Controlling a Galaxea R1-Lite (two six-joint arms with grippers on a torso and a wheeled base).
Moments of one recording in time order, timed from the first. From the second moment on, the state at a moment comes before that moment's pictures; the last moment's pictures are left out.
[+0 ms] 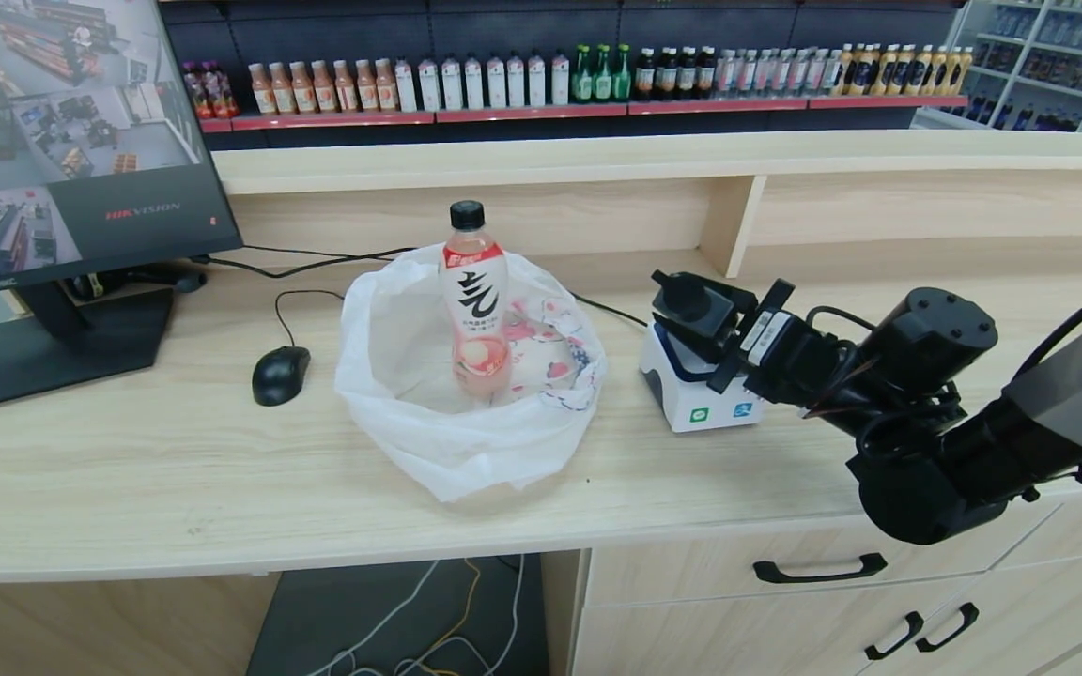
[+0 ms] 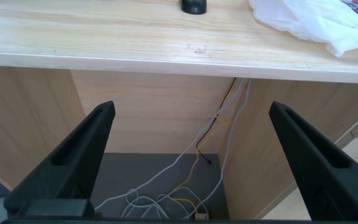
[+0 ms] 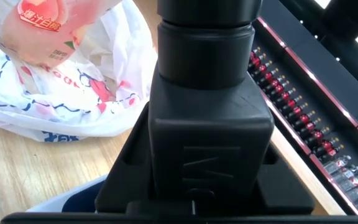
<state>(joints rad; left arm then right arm) 0.00 0.00 0.00 0.00 0.01 -0.01 0.30 2.10 -0.91 -1.57 0.60 -0.83</state>
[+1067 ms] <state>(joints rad) 0.00 0.00 0.00 0.00 0.01 -0.01 0.30 2.08 -0.91 -1.57 0.60 -0.83</state>
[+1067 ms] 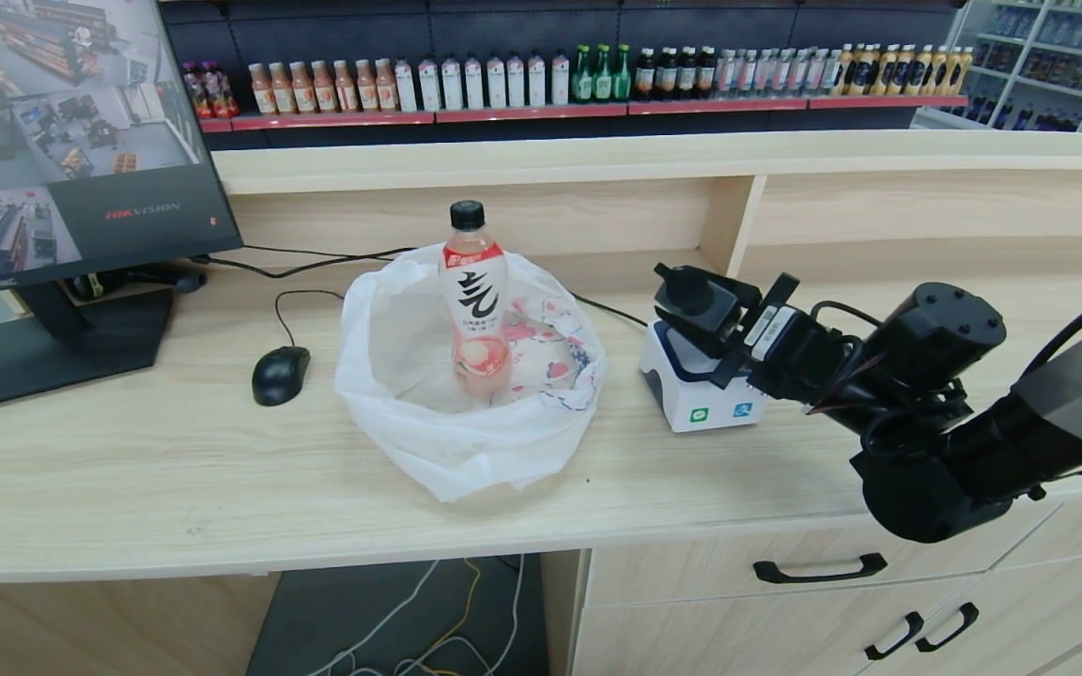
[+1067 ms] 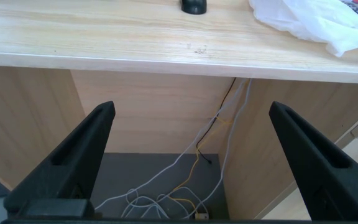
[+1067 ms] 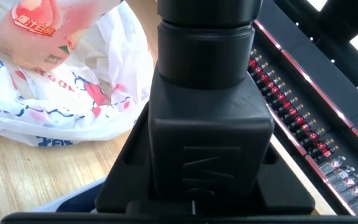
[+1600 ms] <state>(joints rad) 0.00 0.00 0.00 0.00 0.01 -0.01 0.38 1.98 -0.88 -1.57 0.44 -0.66</state>
